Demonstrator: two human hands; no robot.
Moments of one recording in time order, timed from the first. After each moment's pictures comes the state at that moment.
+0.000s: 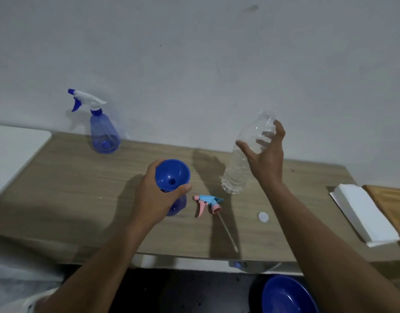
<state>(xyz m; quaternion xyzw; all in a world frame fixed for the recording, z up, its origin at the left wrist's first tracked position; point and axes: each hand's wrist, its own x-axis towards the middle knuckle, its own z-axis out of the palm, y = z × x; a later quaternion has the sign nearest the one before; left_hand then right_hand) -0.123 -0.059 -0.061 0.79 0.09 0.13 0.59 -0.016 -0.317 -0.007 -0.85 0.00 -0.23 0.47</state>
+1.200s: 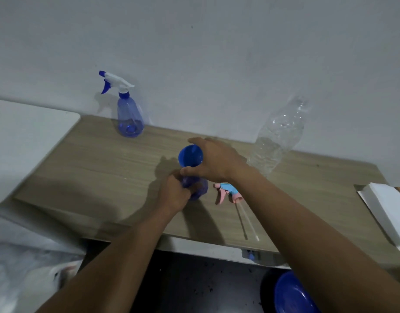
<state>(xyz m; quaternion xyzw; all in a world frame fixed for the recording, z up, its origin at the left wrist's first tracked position) -0.115 -0.048 -0.115 0.81 0.14 0.02 0.56 -0.066 -0.174 0.018 -0.95 -0.25 0.10 0.14</state>
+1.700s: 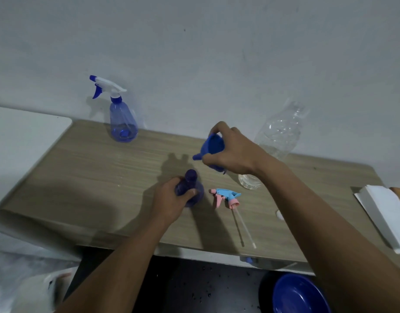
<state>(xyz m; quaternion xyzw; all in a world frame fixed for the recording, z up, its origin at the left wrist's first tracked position) -0.119 -0.050 -0.113 0.84 0.12 0.06 0.53 -0.046 -0.213 0.049 -0.93 -0.17 0.14 0.31</state>
